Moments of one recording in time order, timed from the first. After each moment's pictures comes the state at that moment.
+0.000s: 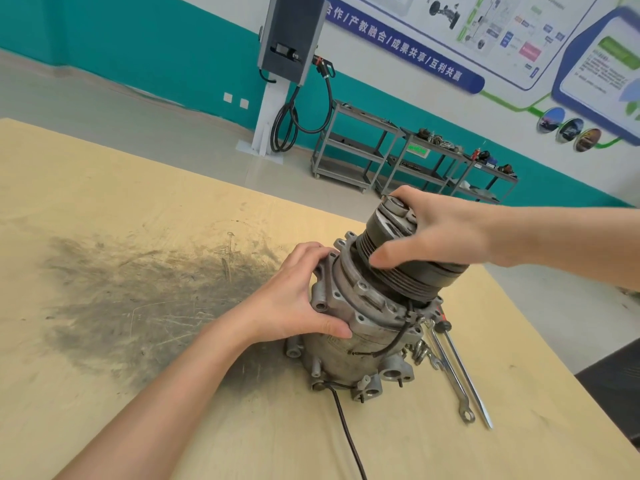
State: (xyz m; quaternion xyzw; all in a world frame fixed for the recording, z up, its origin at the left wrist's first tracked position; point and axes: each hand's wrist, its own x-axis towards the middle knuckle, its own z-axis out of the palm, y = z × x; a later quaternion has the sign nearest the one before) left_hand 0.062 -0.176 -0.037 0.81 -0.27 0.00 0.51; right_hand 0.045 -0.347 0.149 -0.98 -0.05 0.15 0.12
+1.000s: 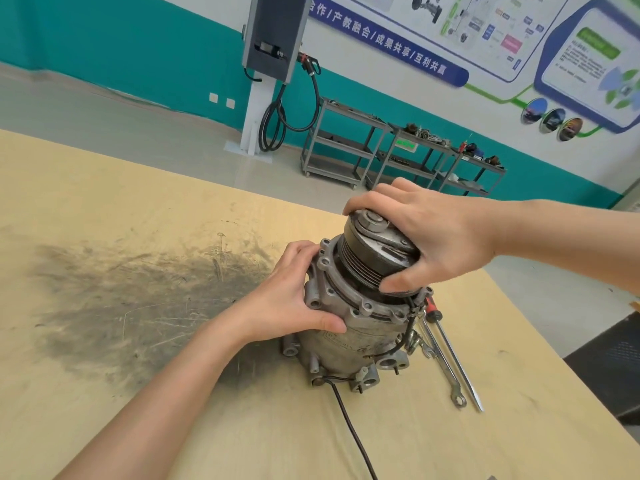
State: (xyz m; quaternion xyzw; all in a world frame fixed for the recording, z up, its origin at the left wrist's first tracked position) left_hand 0.058 -0.179 -0.034 0.81 -0.28 -0.02 0.51; right_hand 0.043 -0.358 0.151 -0.92 -0.34 0.06 -0.17
